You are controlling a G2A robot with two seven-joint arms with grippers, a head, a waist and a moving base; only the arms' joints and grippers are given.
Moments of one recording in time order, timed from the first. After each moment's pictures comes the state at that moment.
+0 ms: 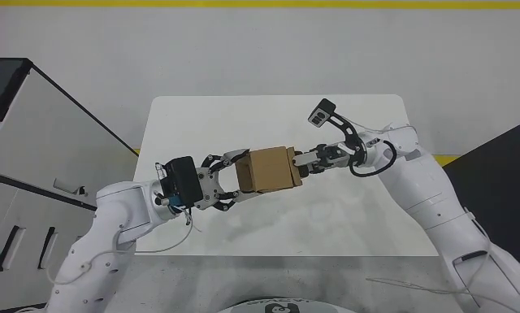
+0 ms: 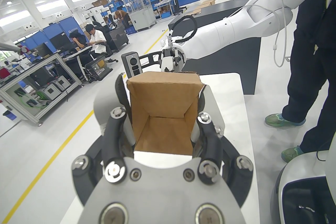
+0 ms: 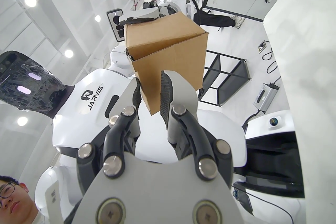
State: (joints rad) left arm 1.59 -1.03 -1.43 -2.13 1.30 -0.87 0.15; right arm -0.93 -1.06 0.97 -1.31 0.84 -0.20 1.51
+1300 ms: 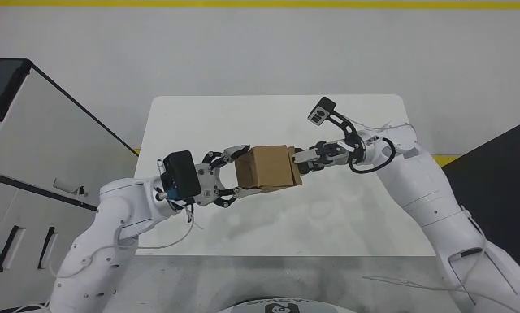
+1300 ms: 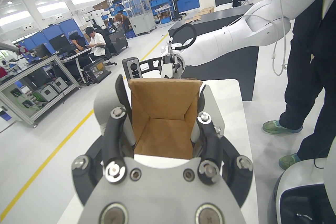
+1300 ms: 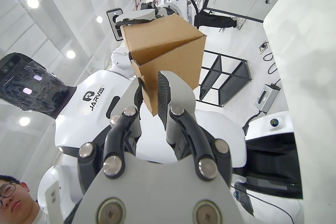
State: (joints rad) left arm 1.56 -1.02 -1.40 -2.11 1.25 -0.86 0.16; right arm -0.92 -1.09 0.99 -1.27 0.83 -0.20 1.54
